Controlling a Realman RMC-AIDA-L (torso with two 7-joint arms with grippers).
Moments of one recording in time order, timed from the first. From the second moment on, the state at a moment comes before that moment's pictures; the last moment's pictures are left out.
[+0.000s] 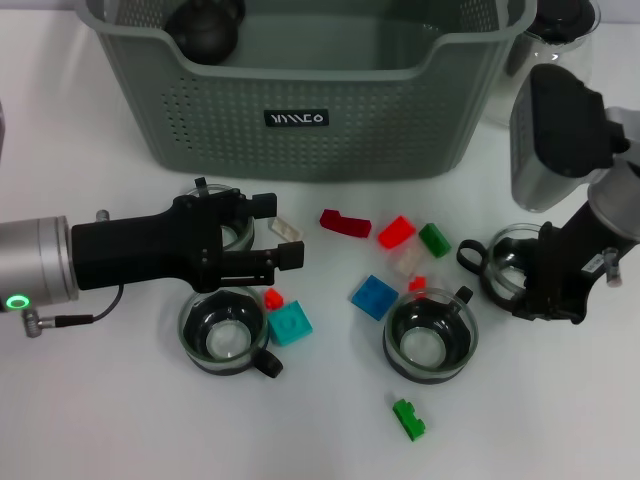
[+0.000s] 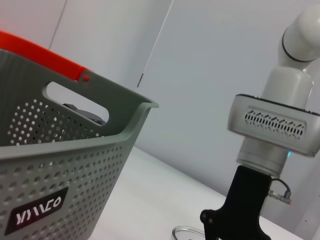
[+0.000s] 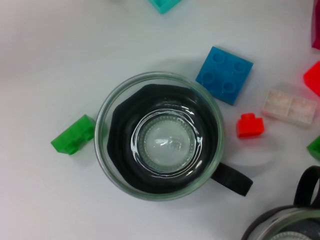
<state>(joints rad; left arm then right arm) -0.50 -2.15 0.37 0.59 2.22 1.77 -1.33 0.76 2.10 -1.34 -0.99 -2.67 -1.65 1.94</state>
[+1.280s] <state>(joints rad) -0.50 -2.15 0.37 0.59 2.23 1.79 -1.33 1.01 2.09 -1.05 -1.25 -2.39 -1.97 2.01</state>
